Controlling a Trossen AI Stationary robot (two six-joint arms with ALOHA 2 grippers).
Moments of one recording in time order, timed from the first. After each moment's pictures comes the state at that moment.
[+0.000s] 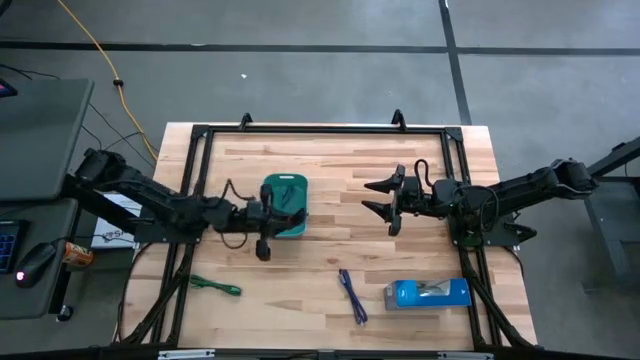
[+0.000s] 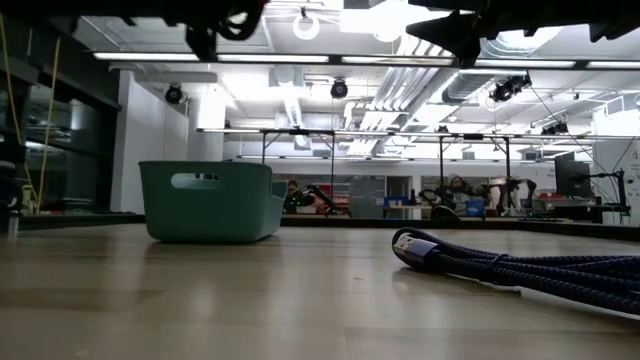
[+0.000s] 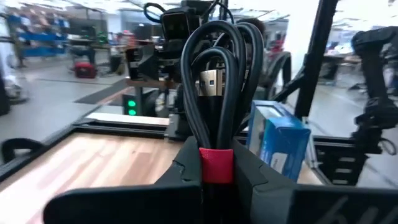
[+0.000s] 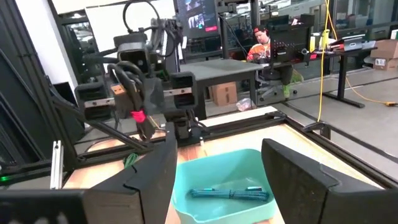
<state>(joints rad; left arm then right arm) -0.18 1.19 0.46 0.78 -0.33 -0.05 0.14 1.00 0.47 0.57 0.29 0.13</state>
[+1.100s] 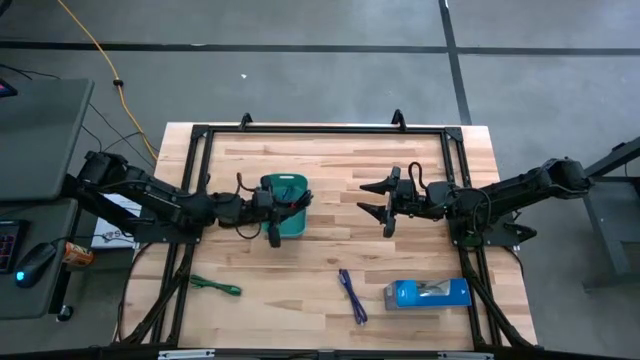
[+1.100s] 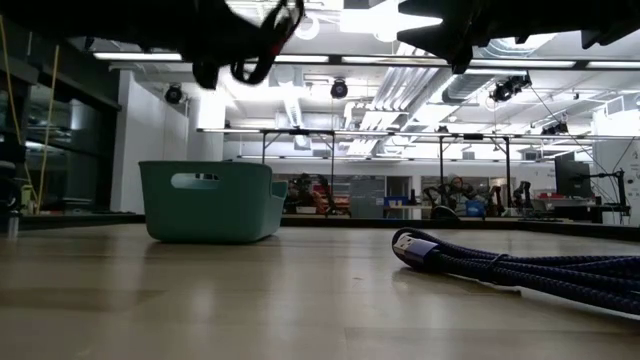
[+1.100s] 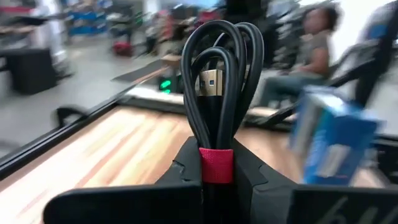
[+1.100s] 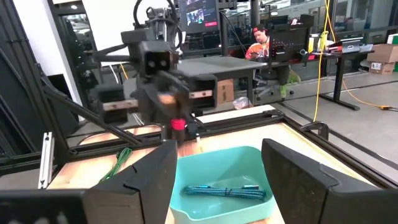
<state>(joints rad) -0.08 1.24 0.46 0.73 -0.41 -0.10 0.14 1.08 0.47 0.63 0.30 0.10</state>
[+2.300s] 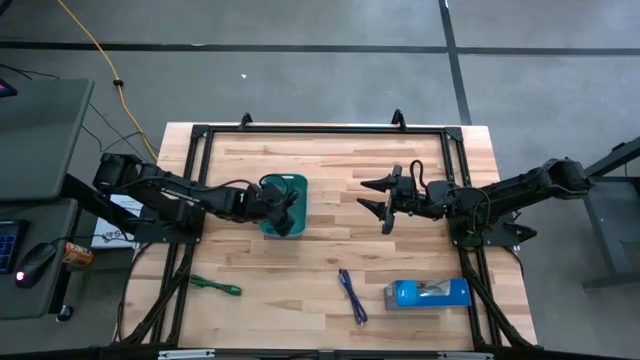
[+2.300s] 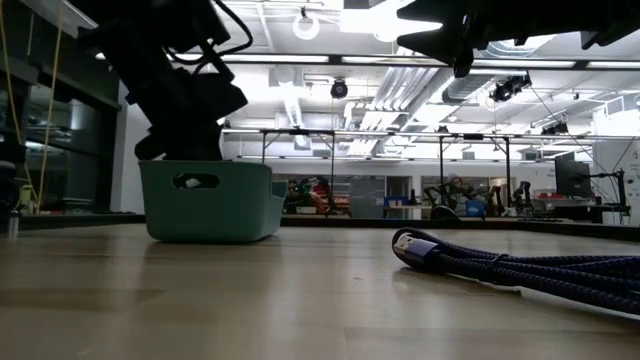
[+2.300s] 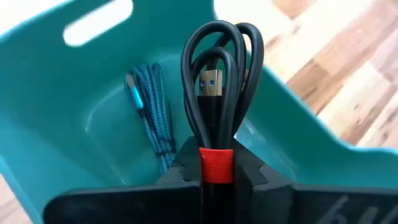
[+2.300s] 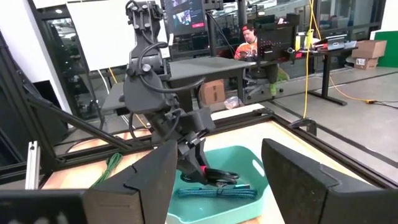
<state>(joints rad) 0.04 1.41 0.68 -0.30 -0.43 -0.82 0.12 1.08 0.47 0.63 0.34 0.12</state>
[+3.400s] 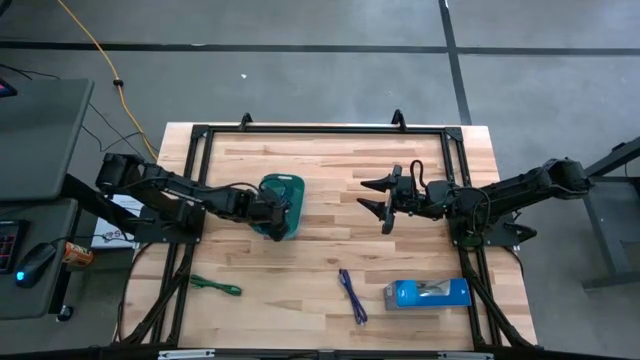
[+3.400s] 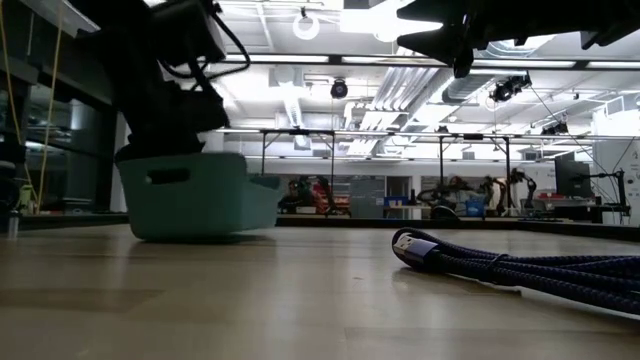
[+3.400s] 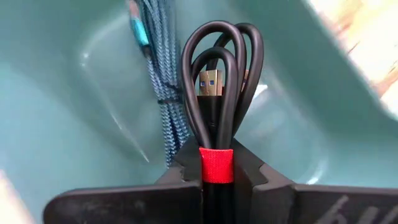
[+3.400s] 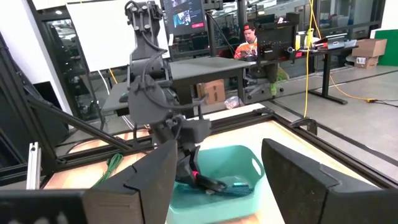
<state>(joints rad) 0.04 1.43 0.68 -0.43 -0.29 -0.86 0.12 1.08 0.47 0.63 0.34 0.13</state>
